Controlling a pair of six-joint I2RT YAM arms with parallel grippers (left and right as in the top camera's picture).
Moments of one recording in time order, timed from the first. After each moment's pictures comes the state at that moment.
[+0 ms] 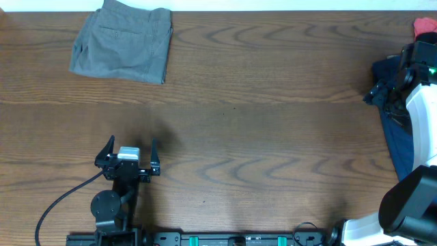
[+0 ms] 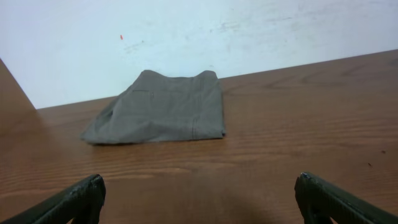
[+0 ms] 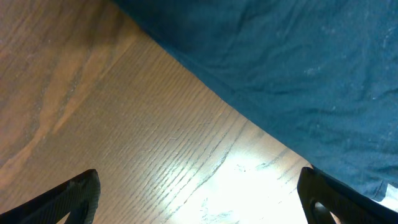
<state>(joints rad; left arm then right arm) 0.09 0.01 0.03 -0.12 0.14 0.15 -0.30 1.69 1.41 -1.07 0.27 0.51</state>
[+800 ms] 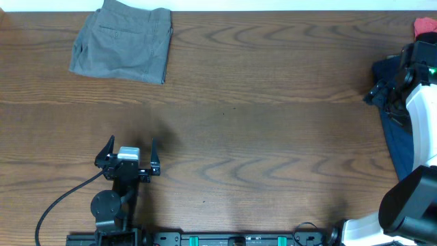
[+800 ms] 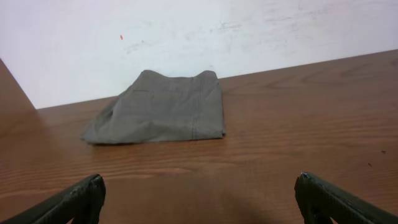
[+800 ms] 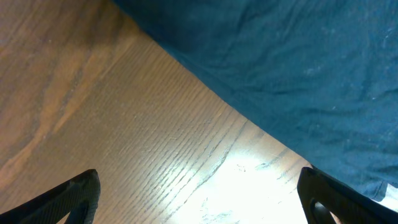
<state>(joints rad) 0.09 0.01 0.03 -0.12 0.14 0.15 -0.30 1.68 1.41 -1.07 0.26 0.51</state>
